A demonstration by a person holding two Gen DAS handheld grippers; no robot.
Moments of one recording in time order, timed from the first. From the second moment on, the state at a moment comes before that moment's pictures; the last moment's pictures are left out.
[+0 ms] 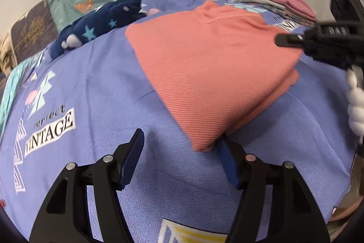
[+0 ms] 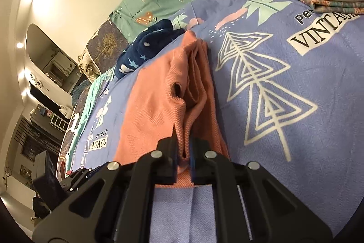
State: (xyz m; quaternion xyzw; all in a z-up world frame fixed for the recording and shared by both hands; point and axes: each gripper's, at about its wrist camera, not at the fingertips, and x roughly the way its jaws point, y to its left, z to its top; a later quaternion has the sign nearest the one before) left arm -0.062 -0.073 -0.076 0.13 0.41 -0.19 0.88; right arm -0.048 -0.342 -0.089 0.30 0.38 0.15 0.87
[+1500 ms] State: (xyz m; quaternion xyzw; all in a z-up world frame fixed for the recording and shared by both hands) left arm -0.042 -0.089 -0.079 0.06 0.42 -0.27 0.87; right arm -0.032 -0.277 -0.071 0.09 0.38 0.11 0.91
